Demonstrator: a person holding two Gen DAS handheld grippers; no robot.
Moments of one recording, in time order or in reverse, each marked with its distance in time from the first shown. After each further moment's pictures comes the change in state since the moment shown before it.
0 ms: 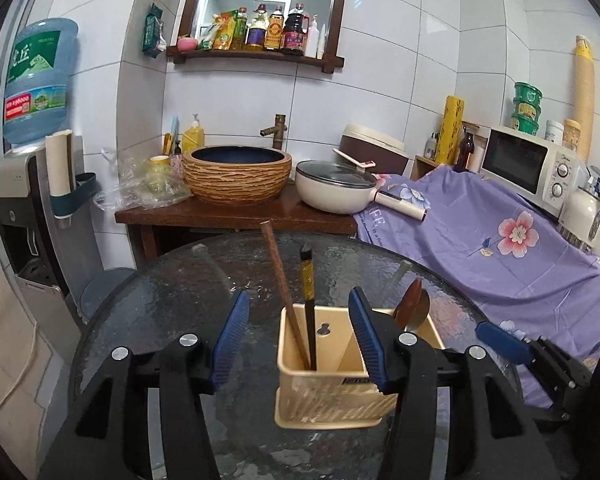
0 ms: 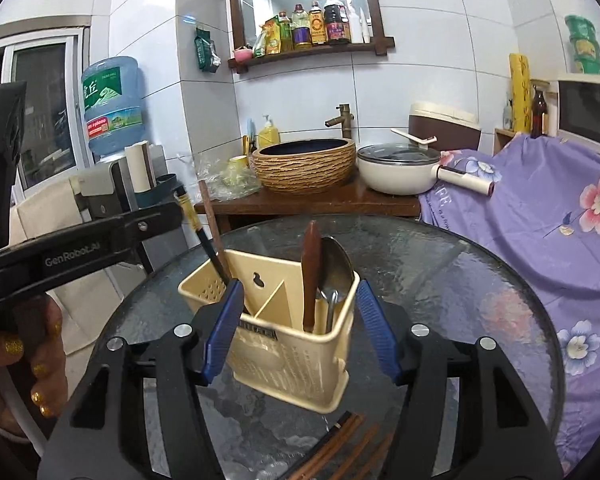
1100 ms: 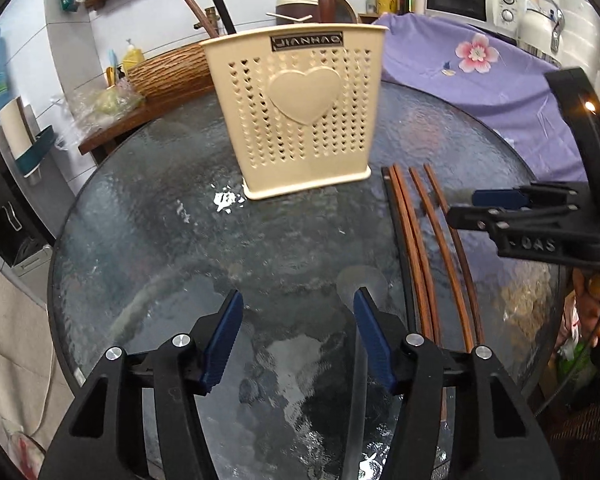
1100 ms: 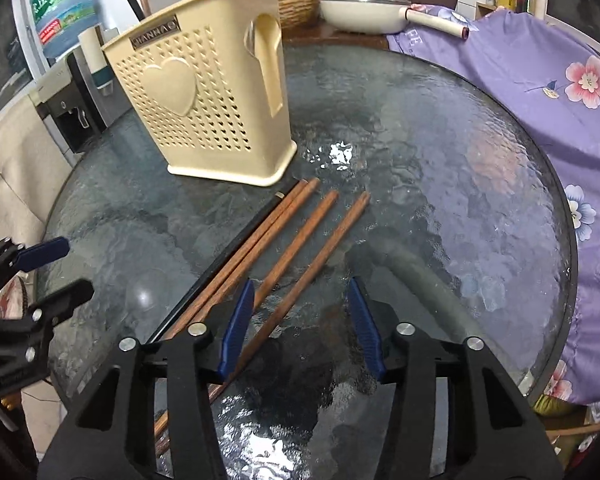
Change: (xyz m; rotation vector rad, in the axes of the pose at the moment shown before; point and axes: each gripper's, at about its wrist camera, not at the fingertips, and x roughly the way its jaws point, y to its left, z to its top) left arm -0.009 -0.016 -0.172 0.285 0.392 -0.062; right arm 0.023 -0.039 -0.136 0.071 0.494 -0.102
